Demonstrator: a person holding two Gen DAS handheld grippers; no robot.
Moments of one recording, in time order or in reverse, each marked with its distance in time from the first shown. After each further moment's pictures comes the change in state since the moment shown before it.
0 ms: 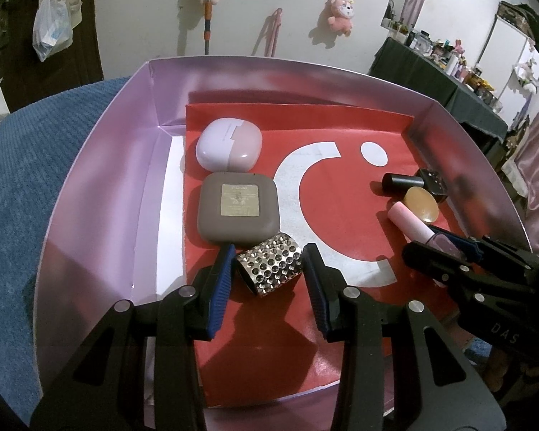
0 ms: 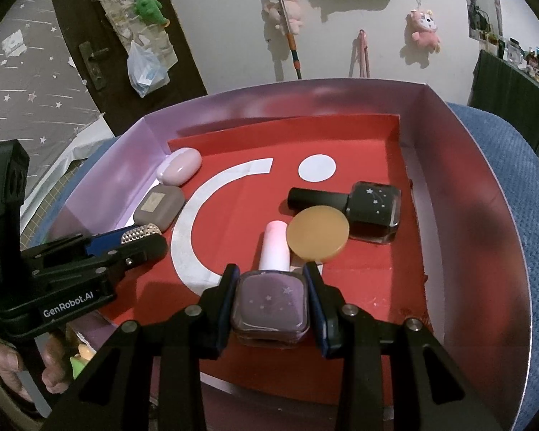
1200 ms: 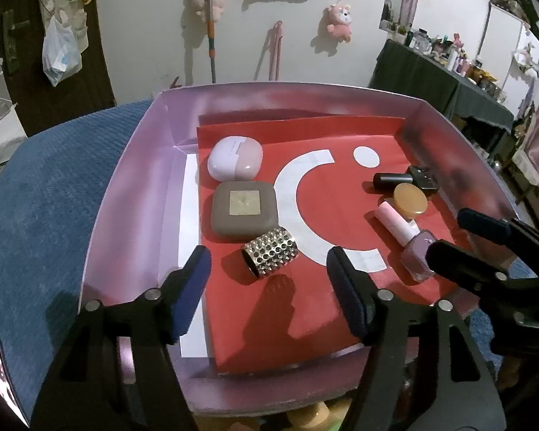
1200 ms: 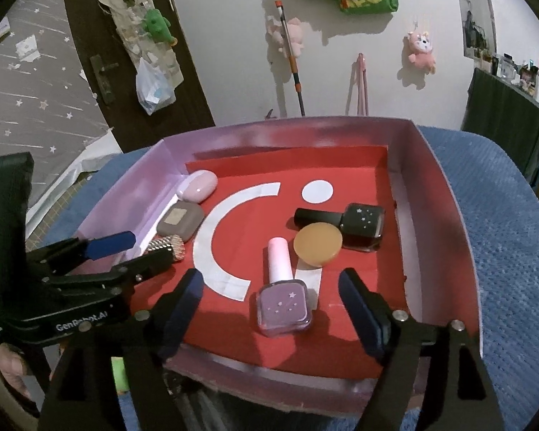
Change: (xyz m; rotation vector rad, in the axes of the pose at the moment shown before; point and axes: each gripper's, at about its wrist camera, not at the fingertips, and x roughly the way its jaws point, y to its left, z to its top) left arm -0.029 -0.012 -0.007 0.060 -0.051 0.070; right arm -0.040 0.011 -0.003 -0.019 -0.096 -0.007
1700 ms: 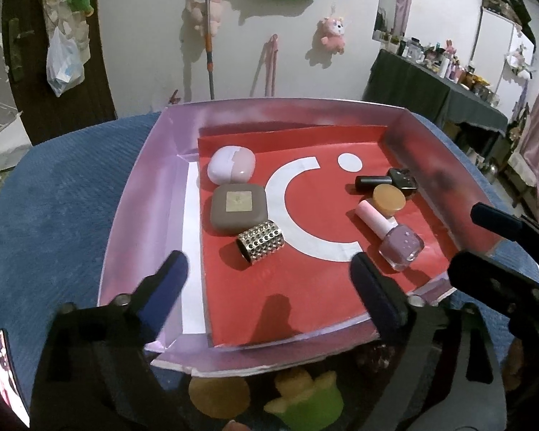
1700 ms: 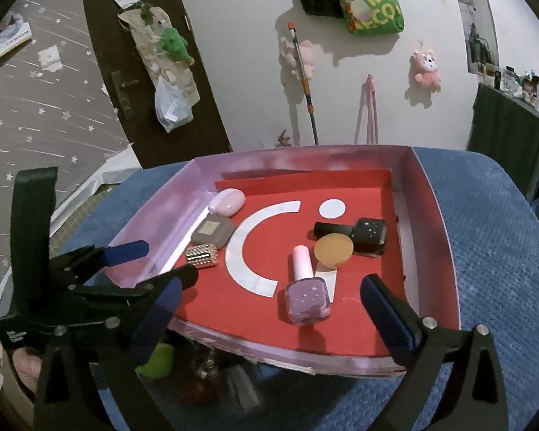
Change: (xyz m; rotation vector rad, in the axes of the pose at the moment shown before) left arm -0.029 -0.007 -0.011 0.010 -0.058 -0.005; right arm -0.037 0.015 -0.006 -0.018 -0.083 0.049
